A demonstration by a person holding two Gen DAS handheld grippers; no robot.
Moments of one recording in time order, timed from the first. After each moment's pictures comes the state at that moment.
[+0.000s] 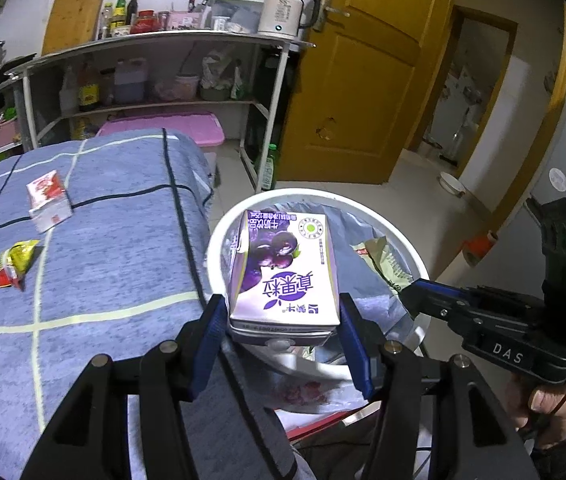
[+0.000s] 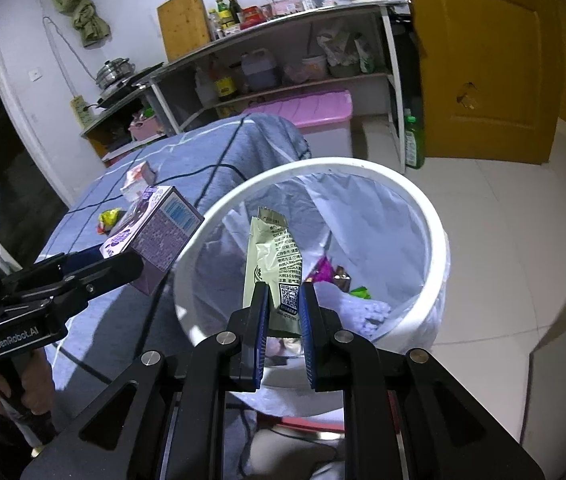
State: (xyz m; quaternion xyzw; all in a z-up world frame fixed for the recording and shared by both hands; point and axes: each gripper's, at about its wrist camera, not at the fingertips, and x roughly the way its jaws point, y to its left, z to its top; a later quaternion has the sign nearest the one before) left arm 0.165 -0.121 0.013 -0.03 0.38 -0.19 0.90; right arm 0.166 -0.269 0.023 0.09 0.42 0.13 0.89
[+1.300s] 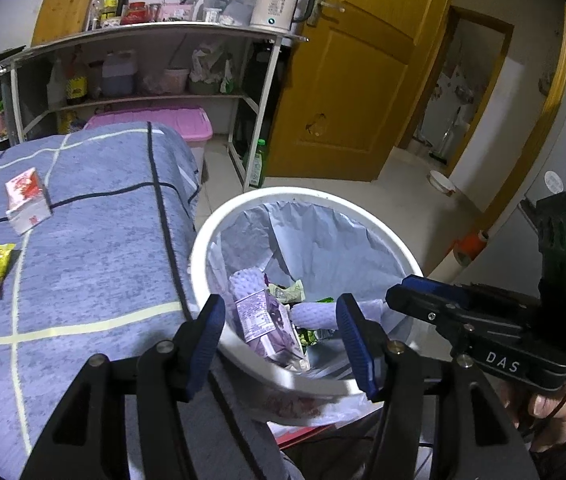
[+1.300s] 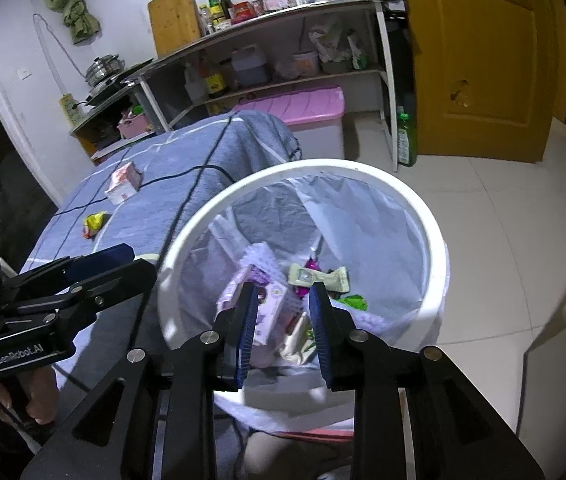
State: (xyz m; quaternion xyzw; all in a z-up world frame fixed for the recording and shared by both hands) left arm 0.170 -0.120 0.012 -0.04 0.39 -0.21 0.90; right arm 0.176 -0.263 0.026 0.08 0.42 0.12 0.89
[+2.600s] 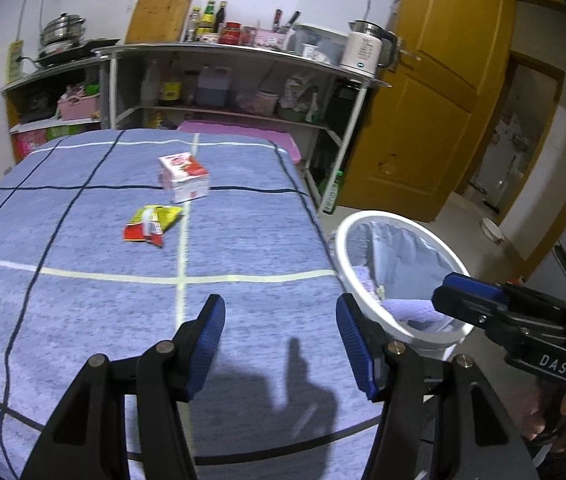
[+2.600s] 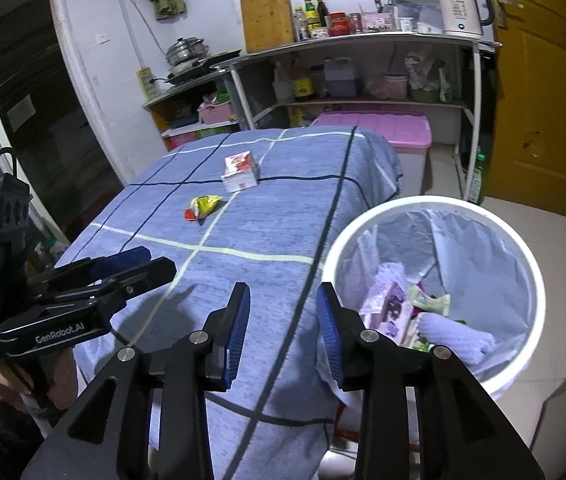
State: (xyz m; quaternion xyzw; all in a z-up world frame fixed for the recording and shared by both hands) left arm 0.115 0.000 0.022 -0.09 0.36 -0.09 0.93; right arm 0.148 -0.156 0.060 0.03 0.39 0.24 0.89
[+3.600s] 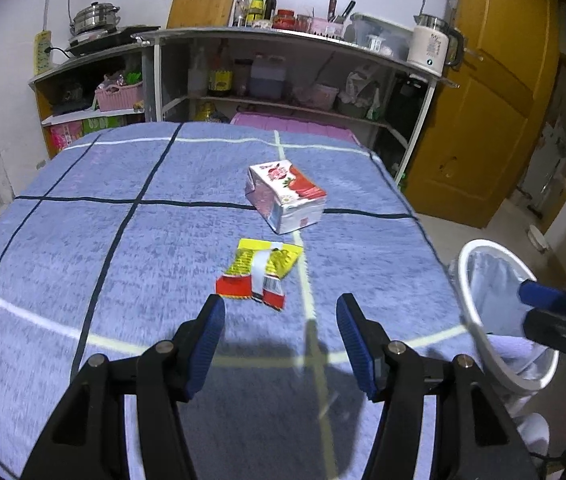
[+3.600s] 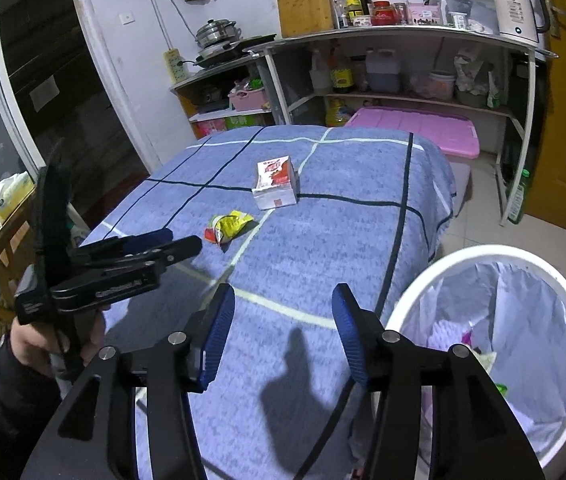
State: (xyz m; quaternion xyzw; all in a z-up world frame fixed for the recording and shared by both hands) left arm 0.202 0.075 -0.009 -0.07 0.38 -0.01 0.92; right arm 0.217 -0.100 0.054 0.01 0.40 0.29 0.87
